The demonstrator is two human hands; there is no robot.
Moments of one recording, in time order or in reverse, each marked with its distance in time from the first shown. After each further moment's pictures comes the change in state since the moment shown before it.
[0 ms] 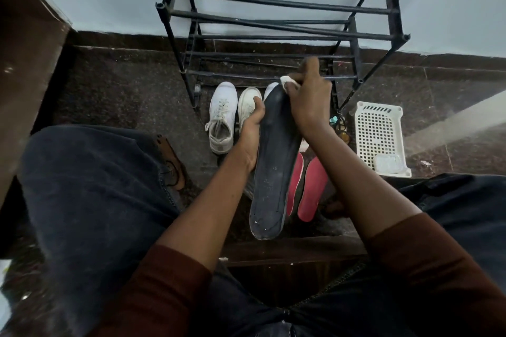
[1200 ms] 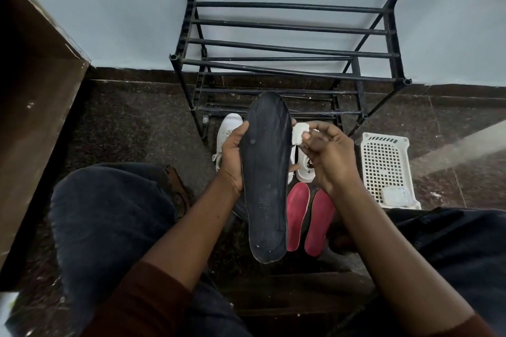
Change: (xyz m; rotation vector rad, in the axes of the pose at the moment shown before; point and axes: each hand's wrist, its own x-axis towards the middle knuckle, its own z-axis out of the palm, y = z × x) left_hand 0.005 0.057 -0.010 -0.279 -0.153 -0.082; right_hand -0.005 -0.007 -0.035 1.049 -0.127 0.591
